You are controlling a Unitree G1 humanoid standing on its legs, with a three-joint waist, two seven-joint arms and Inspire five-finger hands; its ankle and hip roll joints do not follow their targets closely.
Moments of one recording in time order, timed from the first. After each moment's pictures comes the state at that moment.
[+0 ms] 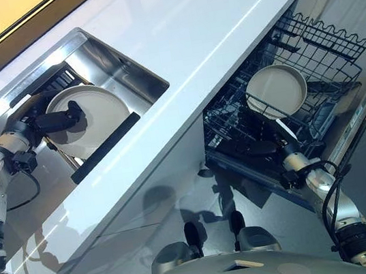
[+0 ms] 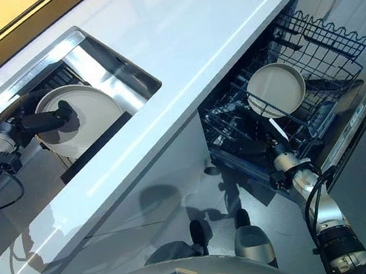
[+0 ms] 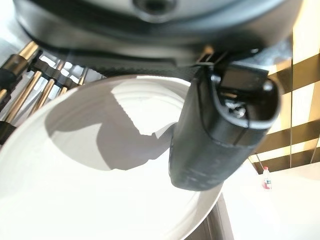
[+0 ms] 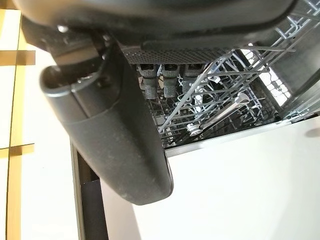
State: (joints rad) left arm -0.25 0.94 0.10 0.33 -0.46 0.15 -0.46; right arm 0.10 -0.45 0.09 0.19 0.36 -0.11 0.18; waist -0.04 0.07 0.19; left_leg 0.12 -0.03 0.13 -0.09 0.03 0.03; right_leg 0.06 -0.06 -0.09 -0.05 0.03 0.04
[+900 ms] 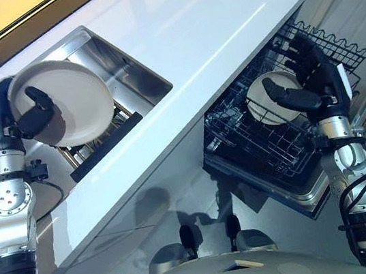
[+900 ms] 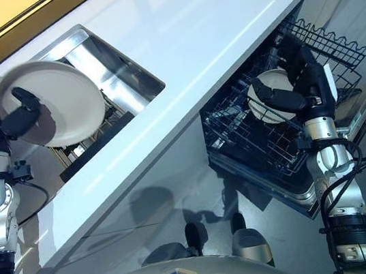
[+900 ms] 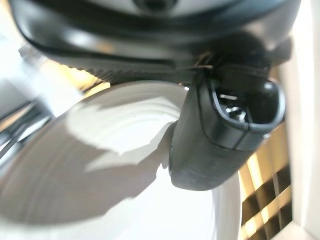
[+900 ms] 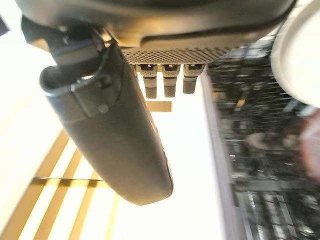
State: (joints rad) left arm -0.01 0.68 0.25 0.05 -0.02 -0.29 0.33; right arm 0.03 -0.45 -0.15 -0.09 0.38 -0.25 0.01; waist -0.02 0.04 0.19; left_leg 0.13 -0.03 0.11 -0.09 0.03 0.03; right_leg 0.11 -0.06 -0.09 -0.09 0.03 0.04
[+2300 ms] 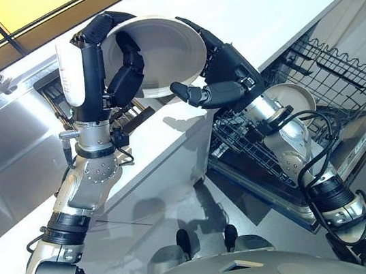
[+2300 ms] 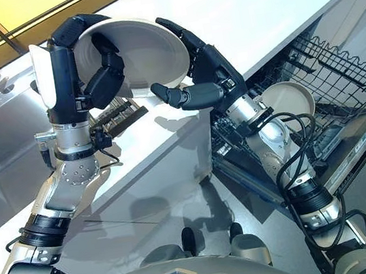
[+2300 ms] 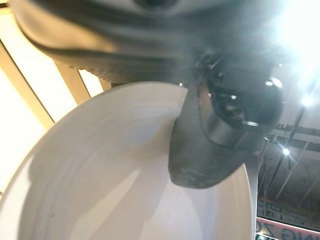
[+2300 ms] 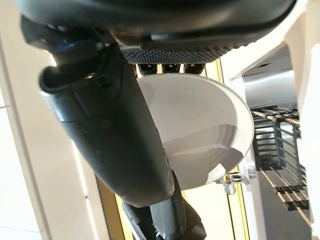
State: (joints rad) left arm -0.28 0.55 -0.24 -0.04 0.41 -0.45 0.62; right arm -0.28 -0.41 0.25 -0.13 0.62 -0.06 0.25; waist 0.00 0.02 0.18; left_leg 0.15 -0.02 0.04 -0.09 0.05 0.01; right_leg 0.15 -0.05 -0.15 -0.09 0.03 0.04
